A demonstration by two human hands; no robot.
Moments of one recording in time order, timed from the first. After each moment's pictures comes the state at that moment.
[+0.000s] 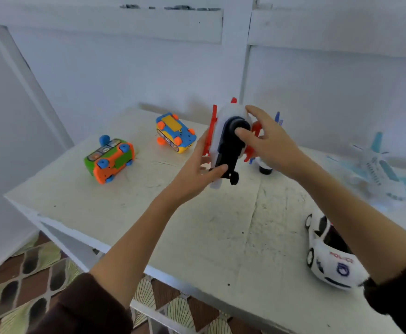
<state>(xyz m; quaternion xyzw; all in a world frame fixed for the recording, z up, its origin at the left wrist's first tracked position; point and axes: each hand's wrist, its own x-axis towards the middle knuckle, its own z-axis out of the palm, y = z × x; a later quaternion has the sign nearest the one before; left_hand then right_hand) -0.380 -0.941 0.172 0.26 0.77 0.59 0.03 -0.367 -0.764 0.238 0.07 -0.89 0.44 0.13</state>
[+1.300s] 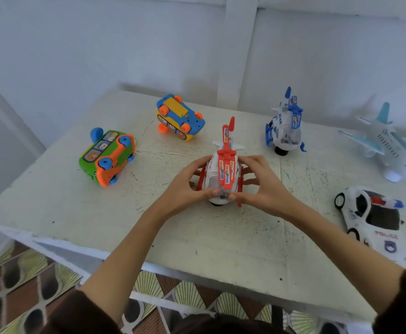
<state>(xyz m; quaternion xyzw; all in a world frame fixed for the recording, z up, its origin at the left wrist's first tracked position) -0.416 -1.027 0.114 0.28 0.78 0.55 0.14 -0.351 -0.829 0.133 0.06 -0.91 0.41 0.07</state>
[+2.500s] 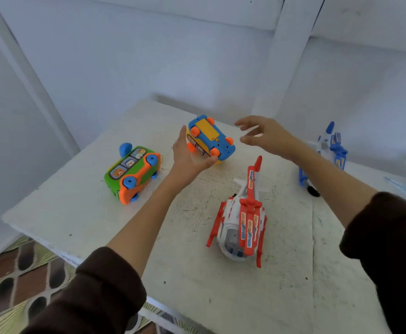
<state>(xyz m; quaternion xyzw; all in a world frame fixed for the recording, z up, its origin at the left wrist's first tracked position) -0.516 -1.029 0.141 0.11 0.77 0.63 -0.01 -0.534 -0.820 0.205 0.08 -0.92 0.38 0.00</state>
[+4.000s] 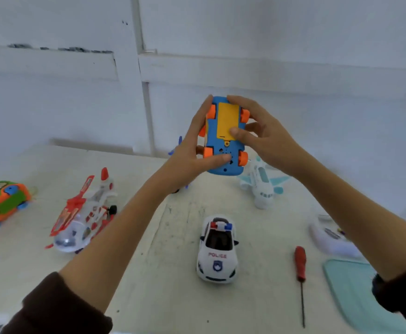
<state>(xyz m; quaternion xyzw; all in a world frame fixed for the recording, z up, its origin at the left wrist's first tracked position) -0.322 -0.755 0.272 0.44 0.64 0.63 0.07 -0.264 -0.586 0.306 0.13 -0.85 0.45 0.22</state>
